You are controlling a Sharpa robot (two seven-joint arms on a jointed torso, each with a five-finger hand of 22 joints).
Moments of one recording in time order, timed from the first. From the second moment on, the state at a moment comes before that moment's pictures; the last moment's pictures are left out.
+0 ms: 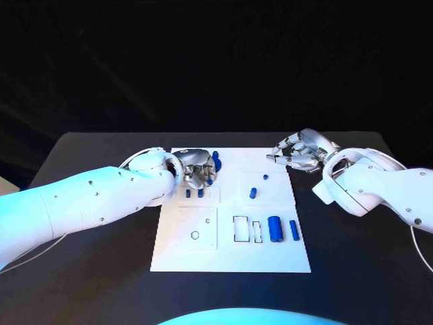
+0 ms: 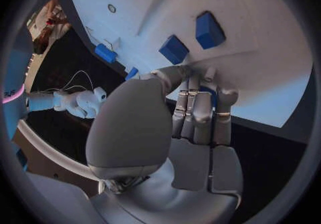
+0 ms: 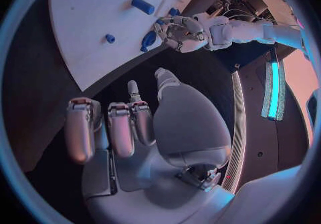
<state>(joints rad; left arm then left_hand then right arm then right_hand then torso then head) 1.18 -0.60 -0.07 1.26 -1.42 -0.14 -0.07 1.50 -0.22 0.63 0.07 0.25 0.93 0.14 0.44 0.28 0.96 0.07 0.69 0.19 1.30 0.01 1.41 0.99 0.15 1.06 0.12 1.27 1.08 1.28 -0.90 -0.15 1.59 -0.96 -0.49 -0.19 1.27 -0.09 0.04 0.29 0.39 0.89 0.16 0.17 0.36 1.47 0.07 1.48 1.31 1.47 0.00 1.53 1.31 0.02 1.47 0.10 1.43 1.31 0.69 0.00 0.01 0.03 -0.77</state>
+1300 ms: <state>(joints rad) 1.19 -0.71 -0.03 1.33 -1.30 -0.14 -0.11 1.43 -0.23 0.64 0.07 0.25 0.95 0.13 0.42 0.30 0.99 0.07 0.64 0.18 1.32 0.01 1.42 1.00 0.15 1.07 0.12 1.28 1.08 1.28 -0.90 -0.15 1.59 -0.97 -0.49 -0.19 1.27 -0.09 0.04 0.29 0.39 0.89 0.16 0.17 0.36 1.47 0.07 1.48 1.31 1.47 0.00 1.53 1.31 0.02 1.47 0.10 1.43 1.31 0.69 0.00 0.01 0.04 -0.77</state>
